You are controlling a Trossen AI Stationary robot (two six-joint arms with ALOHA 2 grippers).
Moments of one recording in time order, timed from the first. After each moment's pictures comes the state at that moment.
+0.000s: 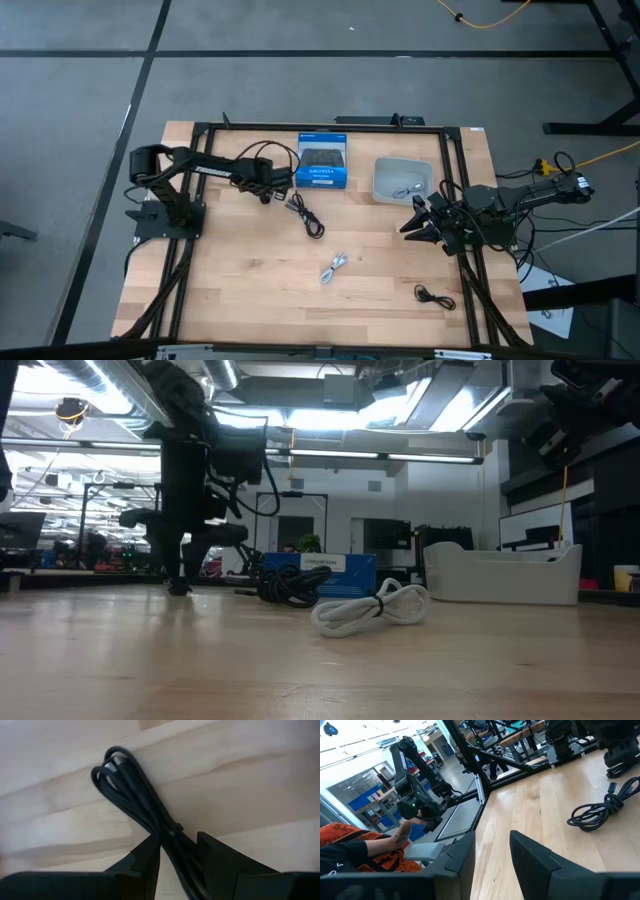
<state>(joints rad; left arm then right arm) 0.26 1.64 0.87 -0.70 -0.39 -1.10 0.23 0.39 0.22 0.09 -0.15 0.52</state>
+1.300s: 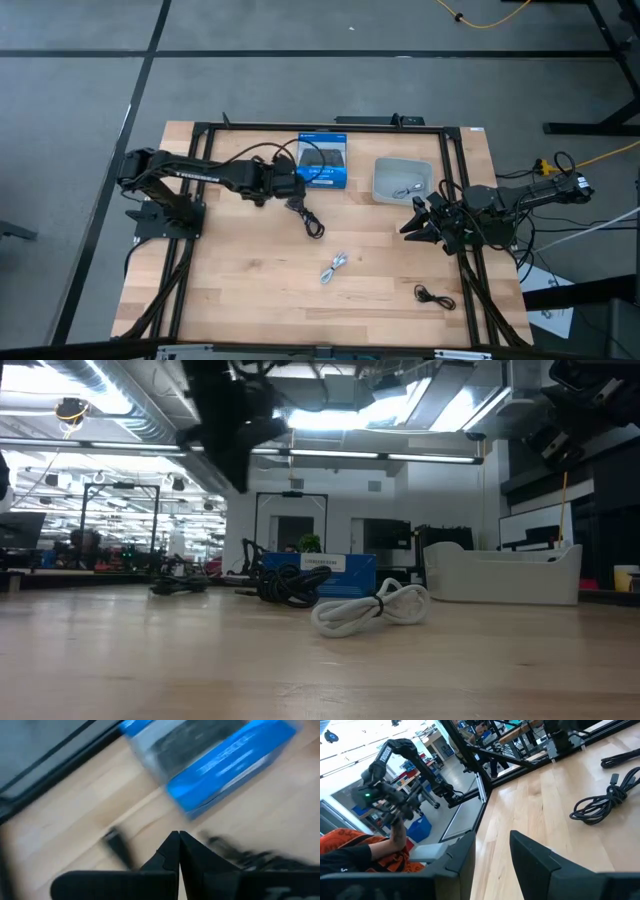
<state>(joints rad) 0.02 1.55 1.23 -0.93 -0.62 -0.83 0.23 0.39 0.22 0.08 -0.15 0.57</state>
